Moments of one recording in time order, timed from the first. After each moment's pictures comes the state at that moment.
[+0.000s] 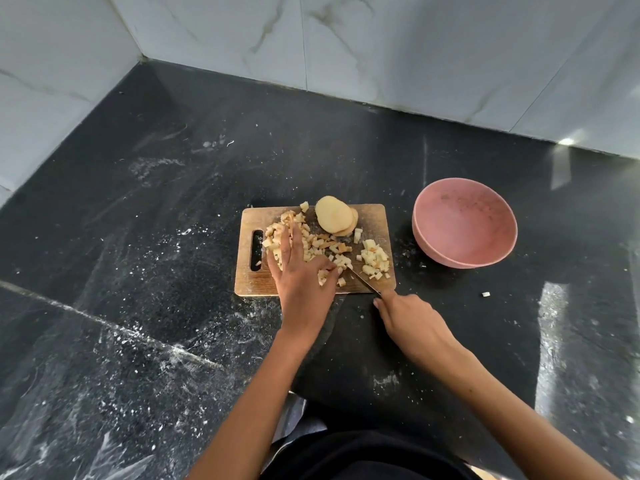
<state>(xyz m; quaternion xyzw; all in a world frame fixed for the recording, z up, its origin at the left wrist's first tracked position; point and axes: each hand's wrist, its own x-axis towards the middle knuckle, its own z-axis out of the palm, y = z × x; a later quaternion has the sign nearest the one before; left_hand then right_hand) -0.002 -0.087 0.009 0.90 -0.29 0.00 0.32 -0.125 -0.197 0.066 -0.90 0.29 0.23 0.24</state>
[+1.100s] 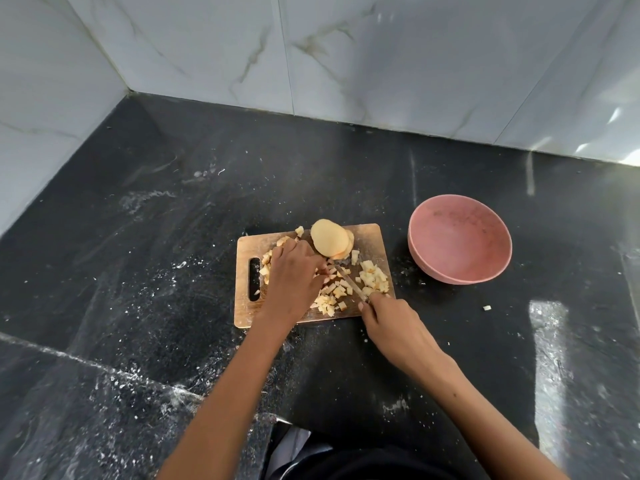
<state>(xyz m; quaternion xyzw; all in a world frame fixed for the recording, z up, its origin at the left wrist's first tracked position) 0.059 -0.100 0.031 0.88 -0.44 -0.02 0.16 -0.093 -0.187 0.076 -0.86 0.36 0.16 0.34</state>
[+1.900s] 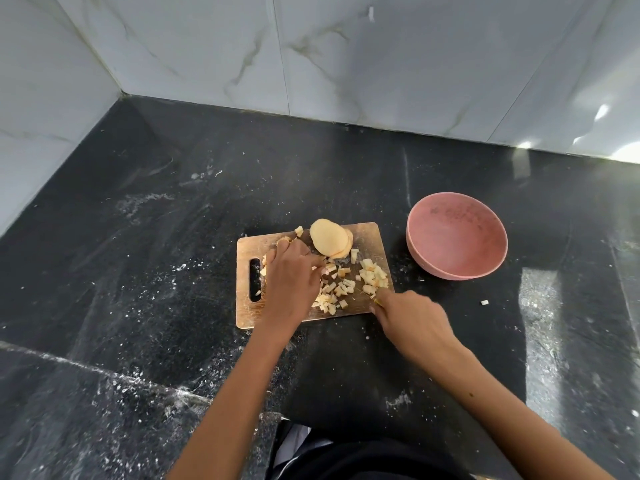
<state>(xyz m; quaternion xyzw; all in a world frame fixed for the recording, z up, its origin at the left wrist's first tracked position) 0.053 -0.095 0.039 0.89 -0.40 -0.01 0.21 -0.096 -0.195 0.097 -0.91 0.31 0.23 0.17</state>
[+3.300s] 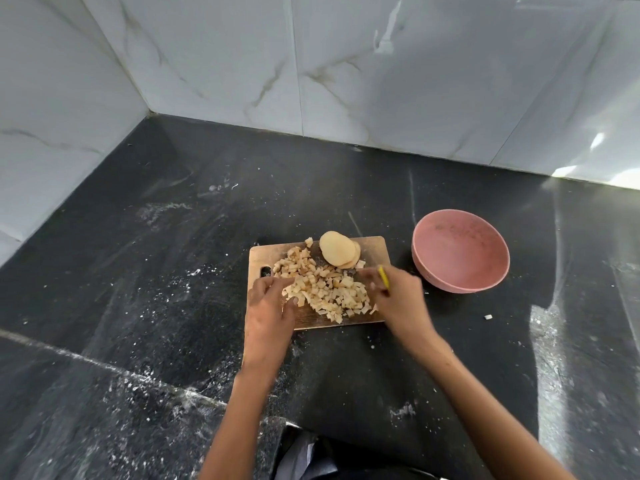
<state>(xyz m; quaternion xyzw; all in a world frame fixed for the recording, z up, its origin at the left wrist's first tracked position) 0.038 -0.035 0.040 0.90 -0.26 -0.08 0.34 -0.072 -0.201 0.063 -0.84 0.34 -0.12 0.39</state>
